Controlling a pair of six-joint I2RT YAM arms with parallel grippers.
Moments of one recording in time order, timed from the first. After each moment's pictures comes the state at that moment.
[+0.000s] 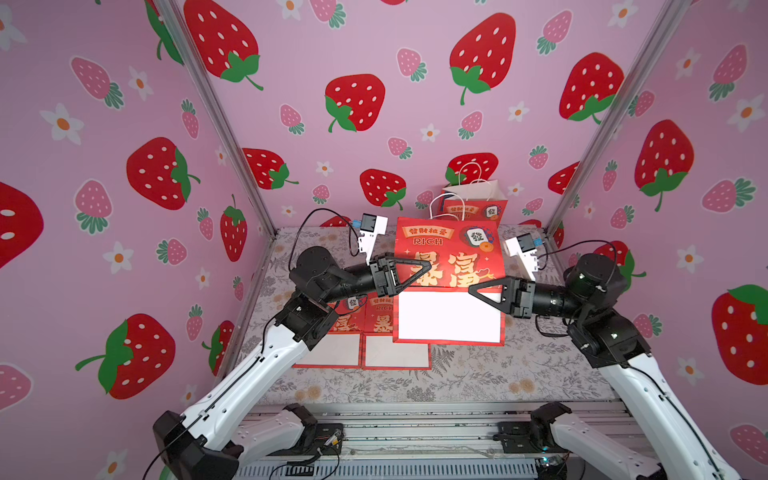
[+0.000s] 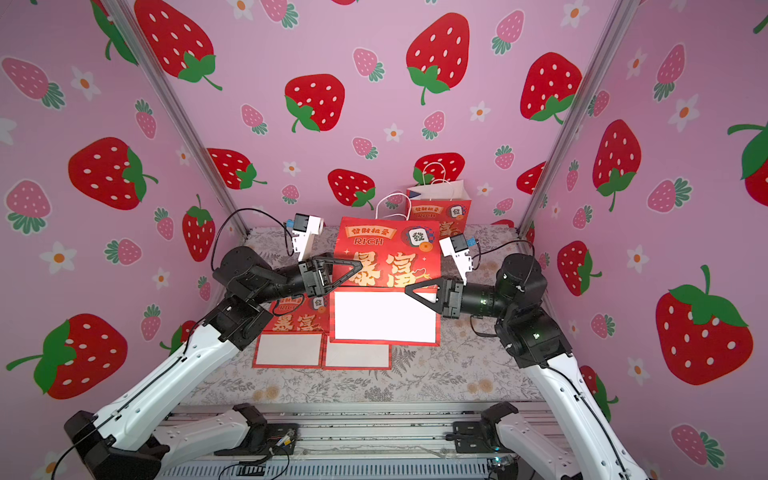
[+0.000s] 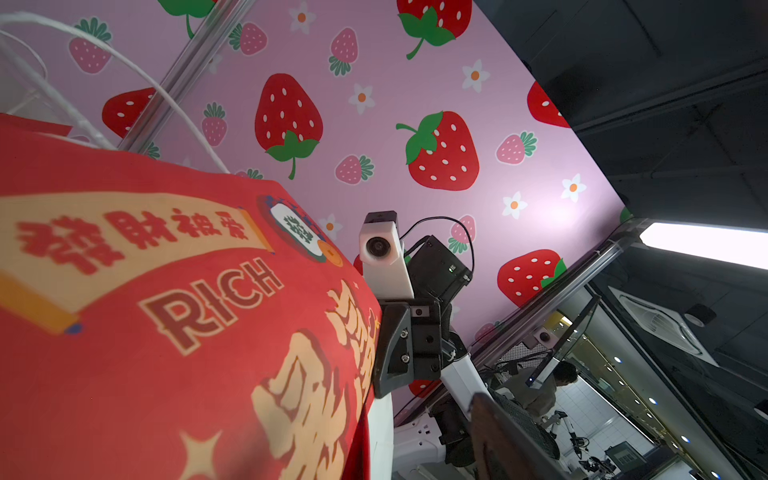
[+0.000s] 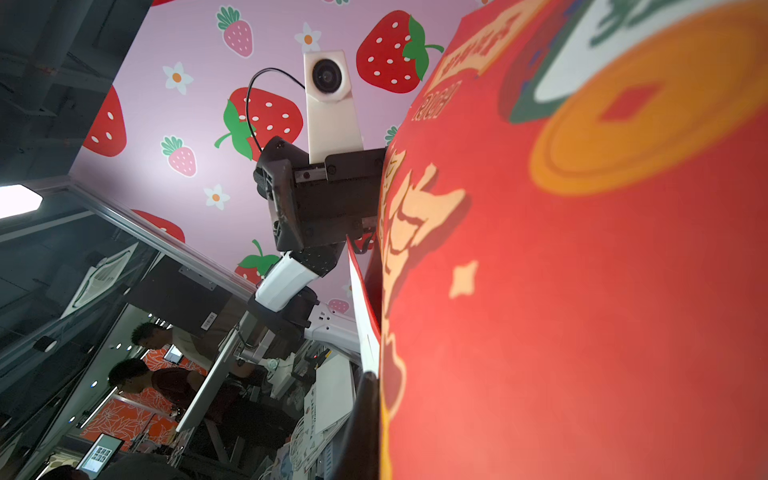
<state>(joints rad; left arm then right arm) -0.59 1.13 1.15 0.22 0.78 -0.91 0.42 0.89 1.14 -0.31 -0.99 0.80</state>
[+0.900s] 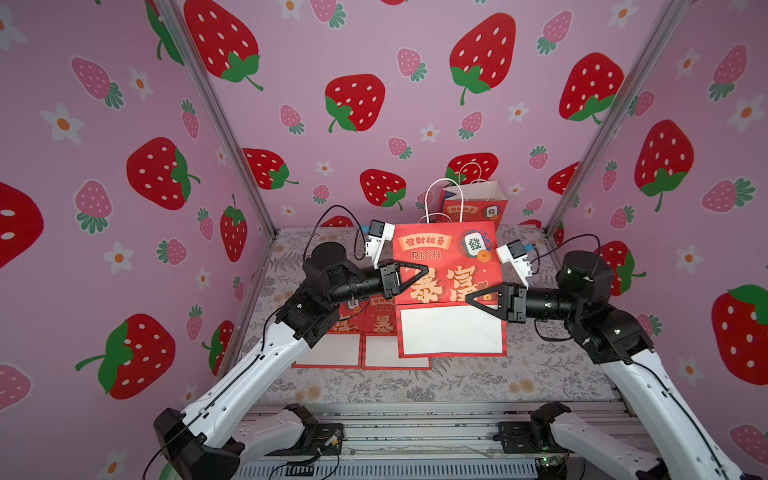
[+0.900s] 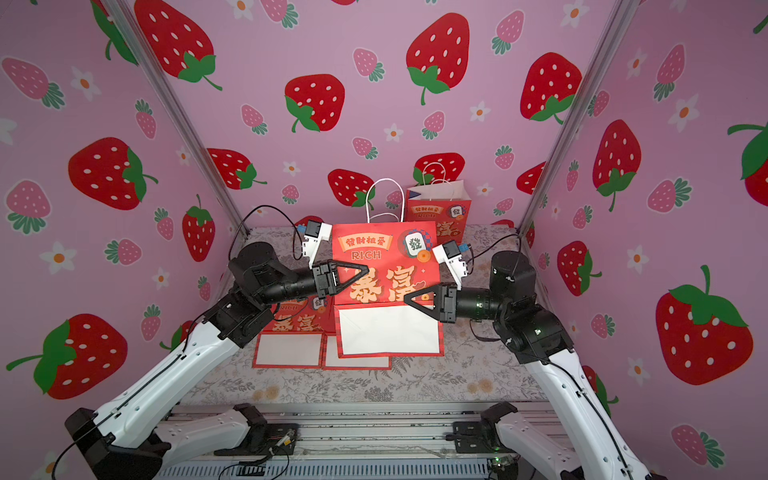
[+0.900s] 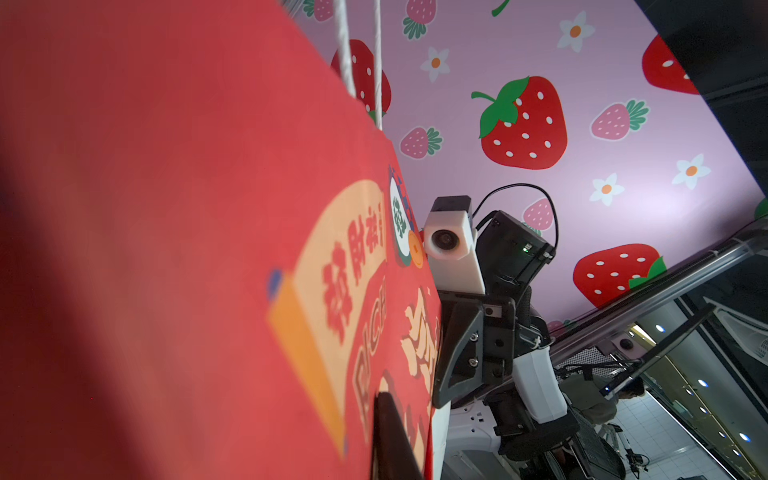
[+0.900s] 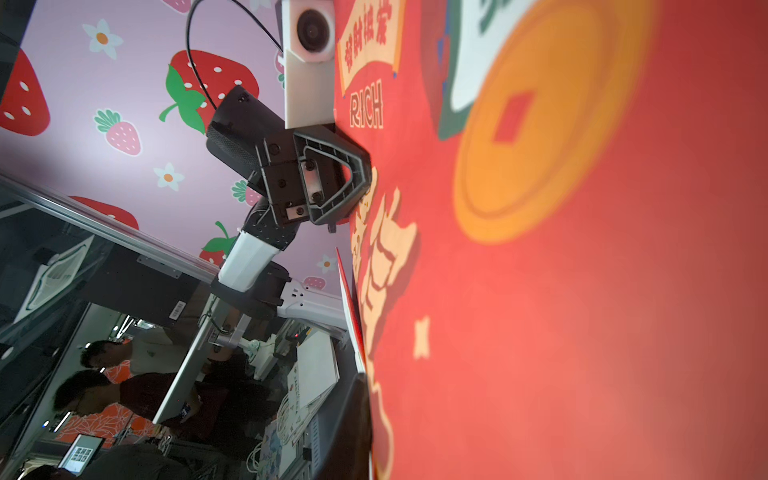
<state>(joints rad) -0.60 1.13 1.19 -0.06 0.68 -0.74 0.44 0.94 1.20 -0.55 -0.93 0.64</state>
